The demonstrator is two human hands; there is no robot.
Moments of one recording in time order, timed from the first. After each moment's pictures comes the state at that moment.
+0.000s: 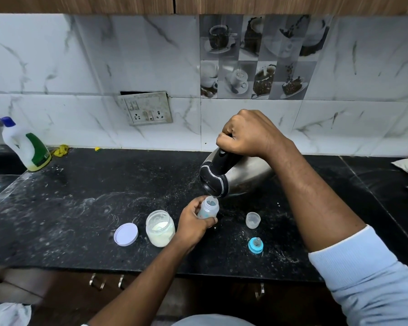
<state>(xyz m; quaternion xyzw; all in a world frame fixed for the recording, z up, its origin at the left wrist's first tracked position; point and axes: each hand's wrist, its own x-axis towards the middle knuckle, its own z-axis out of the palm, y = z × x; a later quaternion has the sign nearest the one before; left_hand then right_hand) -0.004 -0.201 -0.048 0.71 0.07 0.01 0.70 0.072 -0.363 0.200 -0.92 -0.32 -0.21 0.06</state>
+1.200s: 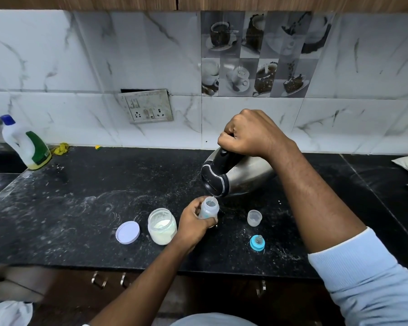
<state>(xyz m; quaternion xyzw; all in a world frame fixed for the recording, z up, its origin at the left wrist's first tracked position) -0.010 -0.199 -0.054 0.71 0.06 0.01 0.70 0.065 -0.360 0.197 -0.93 -0.30 -0.21 0.05</state>
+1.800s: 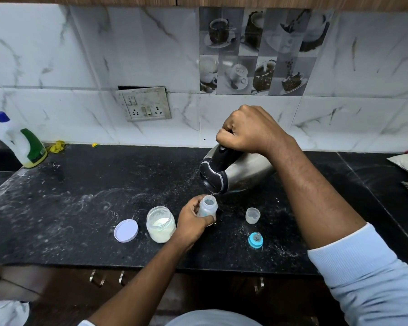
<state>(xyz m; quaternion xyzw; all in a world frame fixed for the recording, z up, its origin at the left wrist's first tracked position) -0.009 -0.194 -0.055 0.72 0.06 0.00 0.70 0.064 -0.356 0.202 -0.93 -0.31 -0.21 0.05</state>
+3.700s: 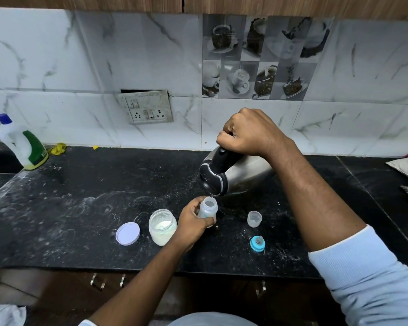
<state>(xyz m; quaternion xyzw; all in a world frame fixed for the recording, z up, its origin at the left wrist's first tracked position) -0.006 -0.185 -0.049 0.72 0.06 -0.01 0.70 0.066 -0.347 0.203 -0.93 -0.31 -0.22 0.05</state>
